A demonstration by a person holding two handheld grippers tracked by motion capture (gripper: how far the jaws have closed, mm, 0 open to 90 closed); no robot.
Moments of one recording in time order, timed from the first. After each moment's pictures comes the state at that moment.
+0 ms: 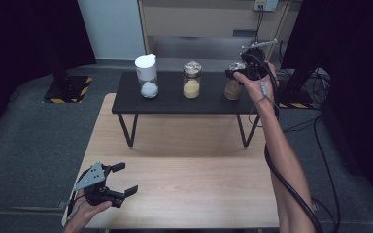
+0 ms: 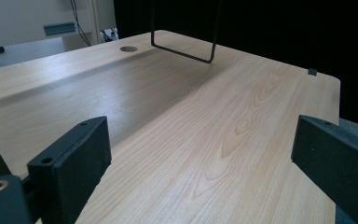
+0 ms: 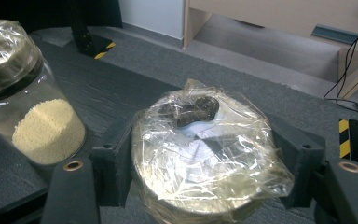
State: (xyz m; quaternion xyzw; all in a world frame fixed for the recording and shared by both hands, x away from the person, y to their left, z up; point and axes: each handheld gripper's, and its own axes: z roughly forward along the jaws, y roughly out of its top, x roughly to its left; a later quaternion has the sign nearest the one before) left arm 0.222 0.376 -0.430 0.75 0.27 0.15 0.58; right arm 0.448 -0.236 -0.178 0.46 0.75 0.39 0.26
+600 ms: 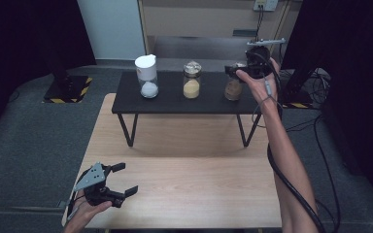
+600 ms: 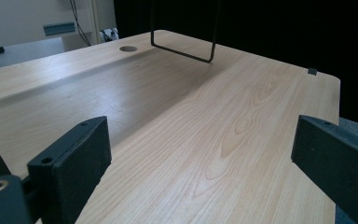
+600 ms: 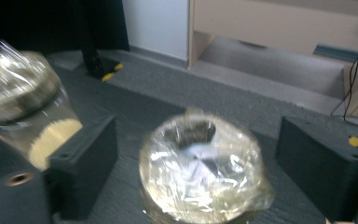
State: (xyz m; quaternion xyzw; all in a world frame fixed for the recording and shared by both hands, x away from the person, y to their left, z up) left arm 0.222 0.376 -0.430 0.75 0.27 0.15 0.58; right arm 0.437 -0.249 -0.181 0.45 0.73 0.44 0.27
